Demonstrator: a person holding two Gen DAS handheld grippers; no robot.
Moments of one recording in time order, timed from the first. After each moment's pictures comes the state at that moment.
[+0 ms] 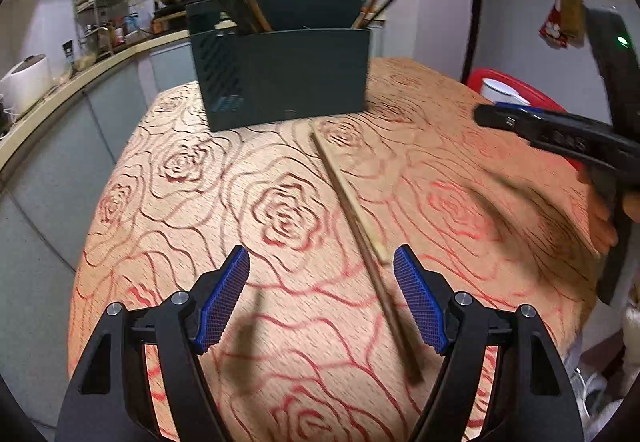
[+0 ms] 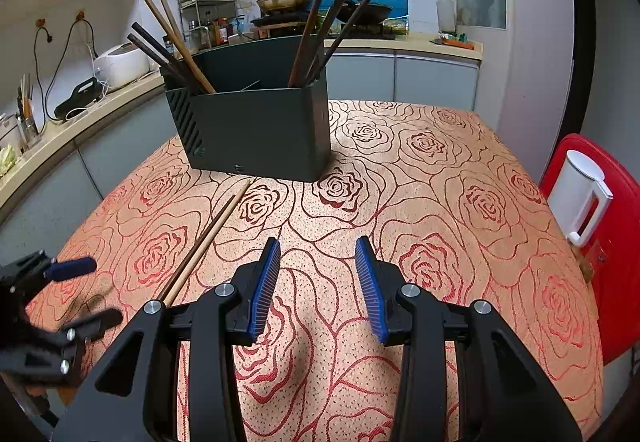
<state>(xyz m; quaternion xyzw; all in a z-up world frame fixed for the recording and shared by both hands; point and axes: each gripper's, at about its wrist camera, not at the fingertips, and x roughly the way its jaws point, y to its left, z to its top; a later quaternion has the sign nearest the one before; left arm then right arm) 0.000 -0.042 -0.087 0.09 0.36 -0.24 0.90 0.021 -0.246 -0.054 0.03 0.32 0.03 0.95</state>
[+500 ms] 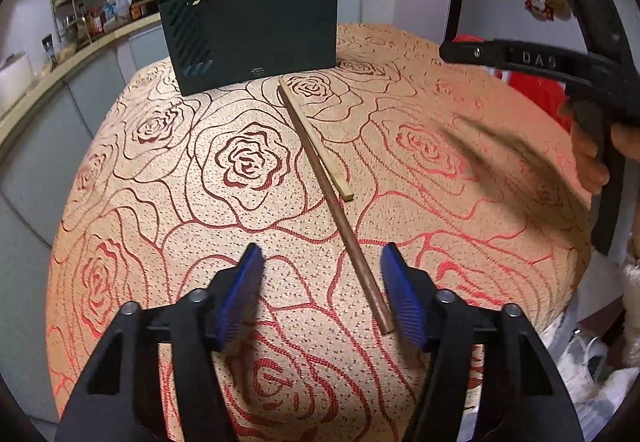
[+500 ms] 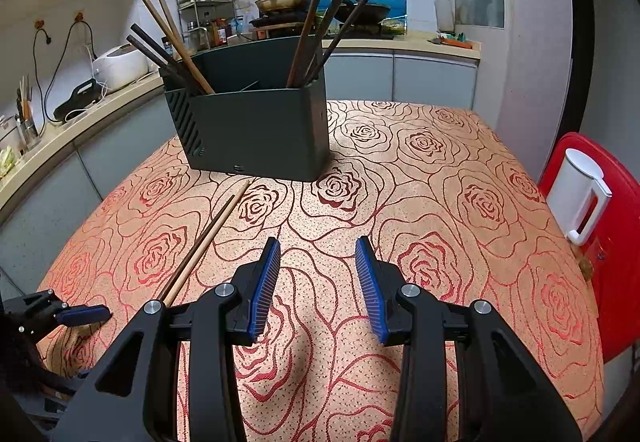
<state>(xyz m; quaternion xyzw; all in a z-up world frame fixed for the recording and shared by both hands) -0.021 -0.057 -0.110 0.12 0.39 -0.25 0.88 0.019 -0.247 -0.053 0.03 0.32 0.03 0.95</state>
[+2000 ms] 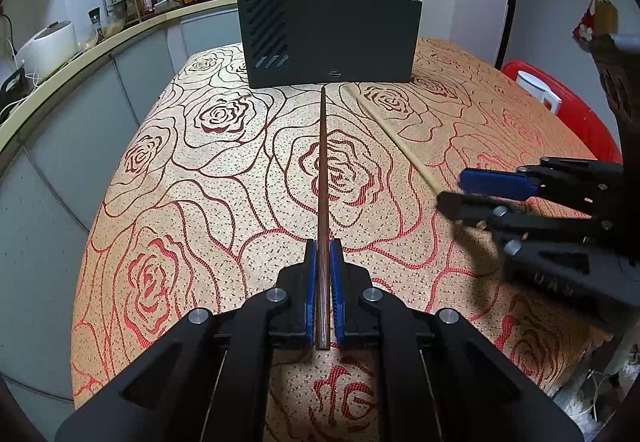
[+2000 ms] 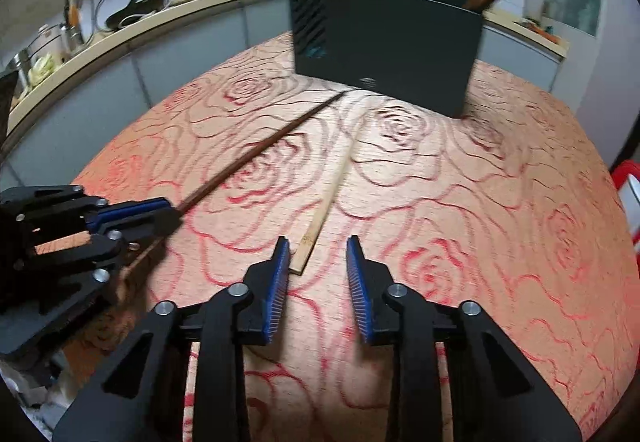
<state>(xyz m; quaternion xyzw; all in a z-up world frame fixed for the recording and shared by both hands) 0.009 -0.025 -0.107 0.08 0.39 -0.17 0.90 0.023 -0.141 -0.101 -0.05 0.41 0.12 0.90</state>
